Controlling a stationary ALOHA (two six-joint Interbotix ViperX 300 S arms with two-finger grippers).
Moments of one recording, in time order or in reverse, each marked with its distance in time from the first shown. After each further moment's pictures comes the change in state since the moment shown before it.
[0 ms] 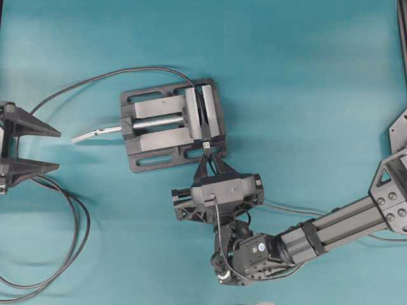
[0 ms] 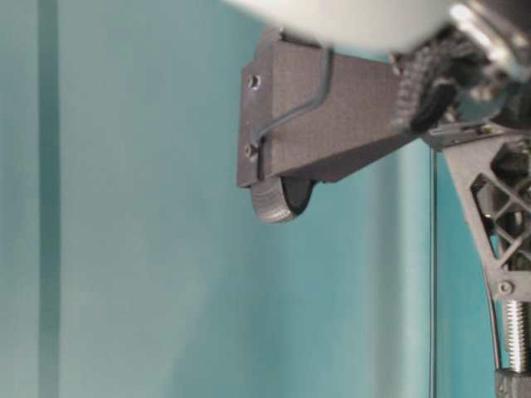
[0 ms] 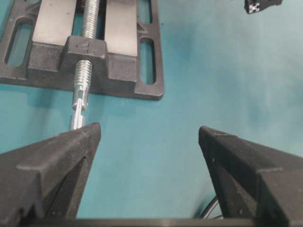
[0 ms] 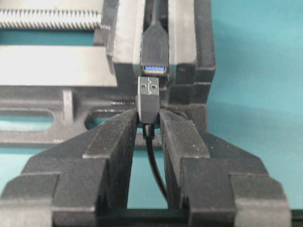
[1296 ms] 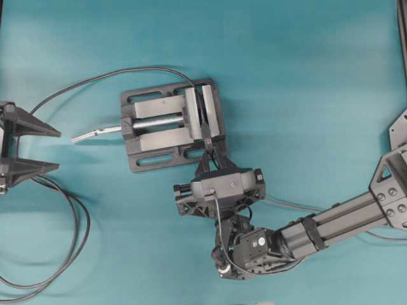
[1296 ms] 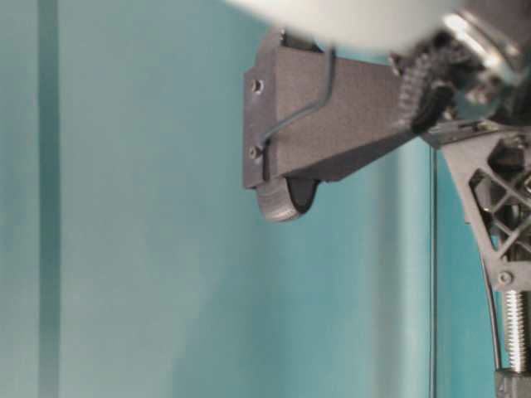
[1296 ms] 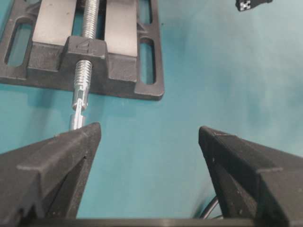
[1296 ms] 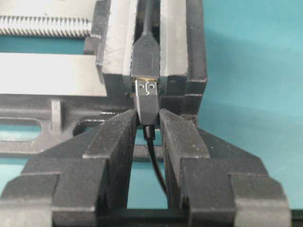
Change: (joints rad) left arm 0.000 0.000 0.000 0.000 0.000 0.002; right arm -0.015 -0.011 0.026 0.000 0.000 -0.018
